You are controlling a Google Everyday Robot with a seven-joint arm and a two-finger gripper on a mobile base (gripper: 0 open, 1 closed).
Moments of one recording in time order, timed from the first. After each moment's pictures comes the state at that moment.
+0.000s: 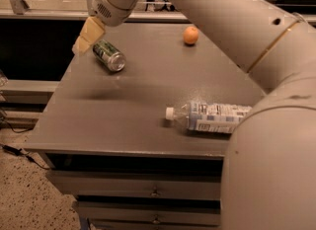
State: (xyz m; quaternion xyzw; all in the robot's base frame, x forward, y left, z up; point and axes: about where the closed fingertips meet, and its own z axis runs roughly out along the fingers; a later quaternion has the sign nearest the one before) arm 0.676 0.137 0.947 -0.50 0.80 0.14 0.31
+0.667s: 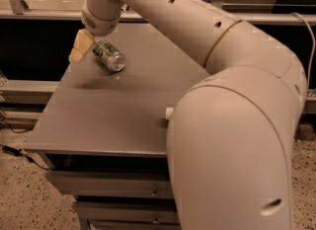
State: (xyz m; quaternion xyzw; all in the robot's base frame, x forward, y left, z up) arm 0.711 0.166 0.897 -0.49 0.83 0.10 0.26
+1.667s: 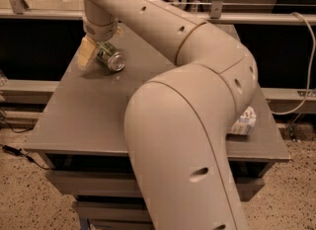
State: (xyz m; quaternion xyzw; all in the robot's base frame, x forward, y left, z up) arm 0.748 0.154 0.853 -0.46 0.87 0.02 0.20
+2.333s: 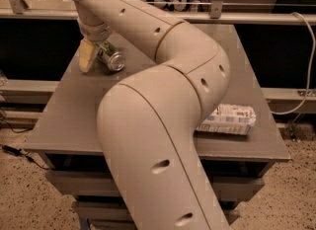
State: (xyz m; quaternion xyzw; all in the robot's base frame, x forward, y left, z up) arm 0.756 0.153 0.842 -0.45 0.88 -0.04 0.16
